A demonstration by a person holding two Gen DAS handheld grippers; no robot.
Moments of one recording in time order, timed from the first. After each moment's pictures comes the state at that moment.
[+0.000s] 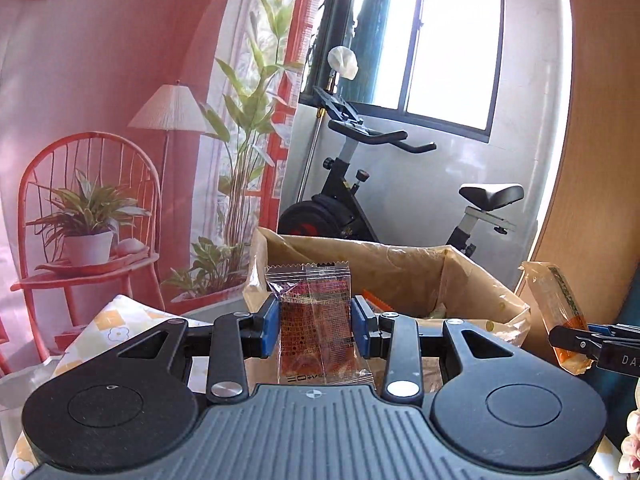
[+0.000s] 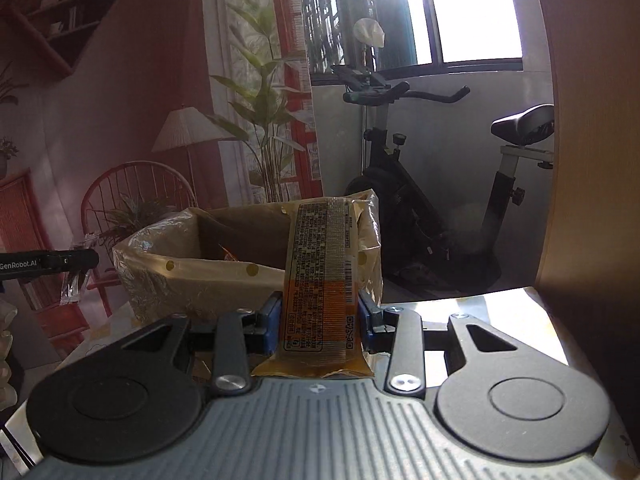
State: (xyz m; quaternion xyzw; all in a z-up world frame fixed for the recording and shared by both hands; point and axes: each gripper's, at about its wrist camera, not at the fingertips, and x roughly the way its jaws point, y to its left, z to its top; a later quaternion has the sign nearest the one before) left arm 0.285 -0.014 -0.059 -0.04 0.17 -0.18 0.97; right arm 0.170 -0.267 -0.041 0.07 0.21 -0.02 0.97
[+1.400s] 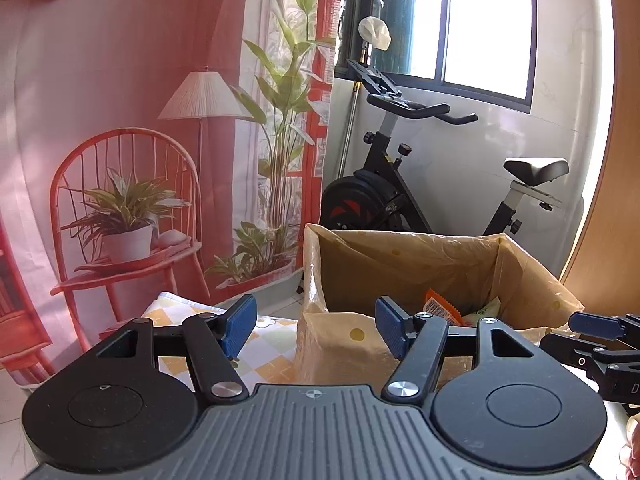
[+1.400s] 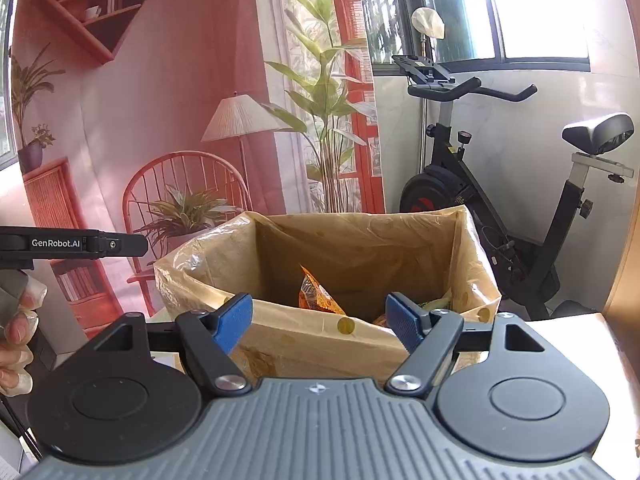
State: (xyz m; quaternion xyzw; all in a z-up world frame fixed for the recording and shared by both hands) left arm 0.309 0.010 -0.044 0.00 0.23 -0.12 0.97; right arm 0.228 -0.221 -0.045 0.07 0.23 0.06 0.97
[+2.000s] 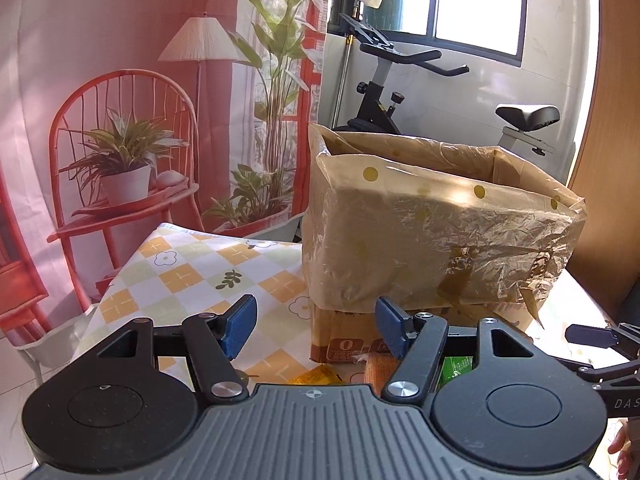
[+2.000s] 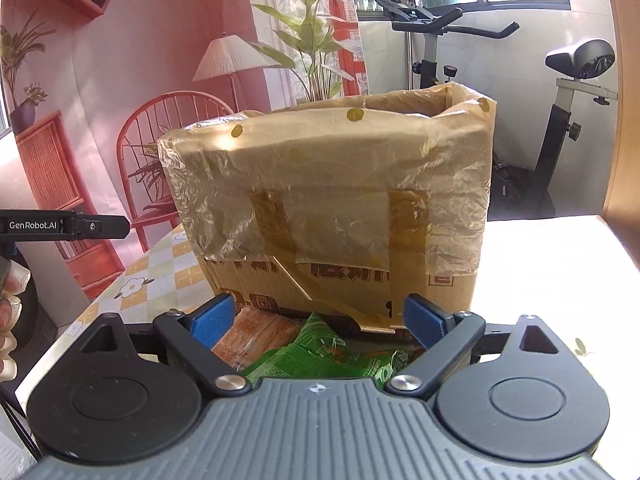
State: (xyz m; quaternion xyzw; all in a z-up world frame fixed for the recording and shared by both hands) left arm 0.268 0.031 -0.118 0.01 0.28 -0.14 0.95; right arm 0.180 -0.200 -0.131 0.09 0.30 0.04 0.95
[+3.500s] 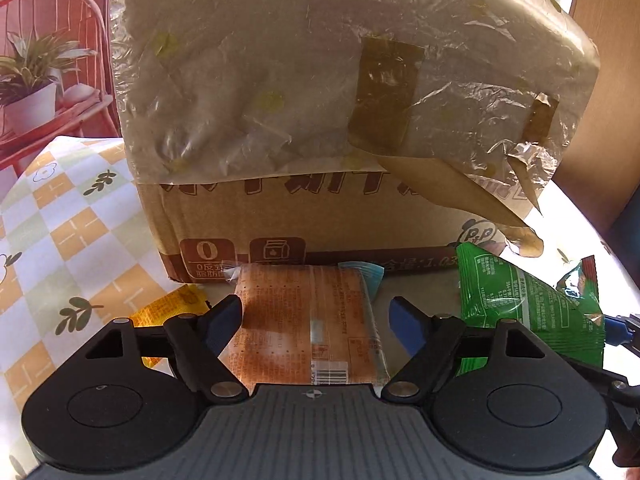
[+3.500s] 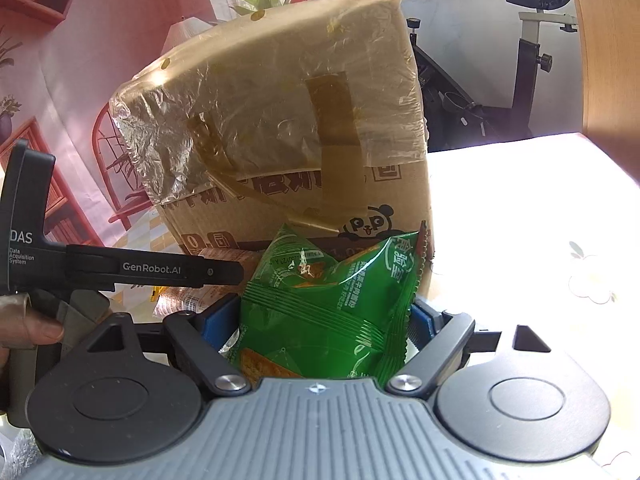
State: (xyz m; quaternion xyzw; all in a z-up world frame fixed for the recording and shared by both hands) left arm 0.311 -0.065 -0.231 0.04 0.39 -0.21 0.89; right arm 0.151 -0.237 -0.185 0.15 0.32 0.01 0.93
